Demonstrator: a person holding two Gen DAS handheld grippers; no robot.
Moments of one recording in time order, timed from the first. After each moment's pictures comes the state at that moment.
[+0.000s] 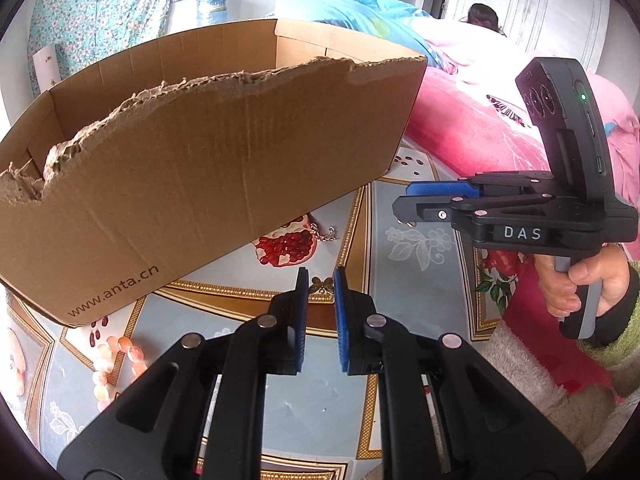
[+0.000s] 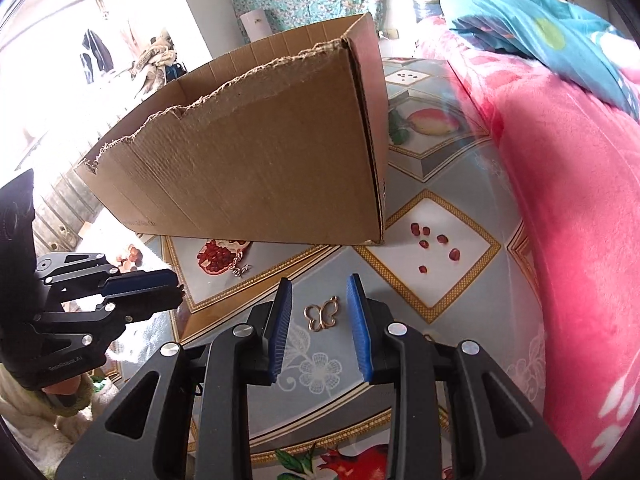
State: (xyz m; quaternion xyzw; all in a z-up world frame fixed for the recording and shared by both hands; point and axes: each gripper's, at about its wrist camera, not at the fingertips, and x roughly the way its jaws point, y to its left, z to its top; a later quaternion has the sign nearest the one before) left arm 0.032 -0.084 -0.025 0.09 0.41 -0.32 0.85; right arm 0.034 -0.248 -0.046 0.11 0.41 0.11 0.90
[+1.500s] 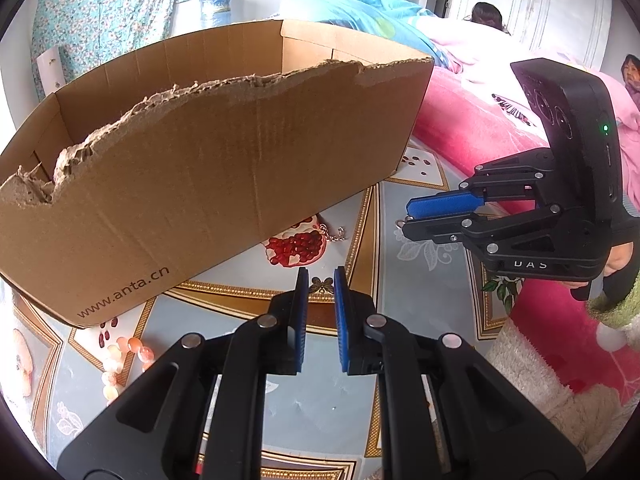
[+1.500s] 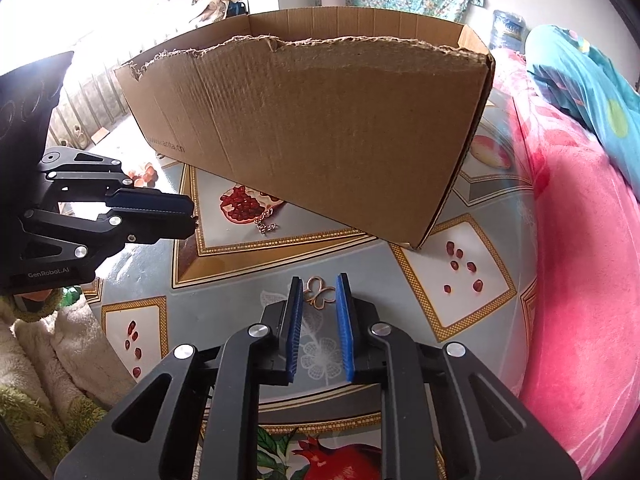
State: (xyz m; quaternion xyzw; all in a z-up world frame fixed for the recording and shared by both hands) left arm 0.031 -0.081 -0.023 0.10 0.41 -0.31 0.85; right arm 0.033 -0.222 -0.045 -0.05 0.43 0.18 0.88
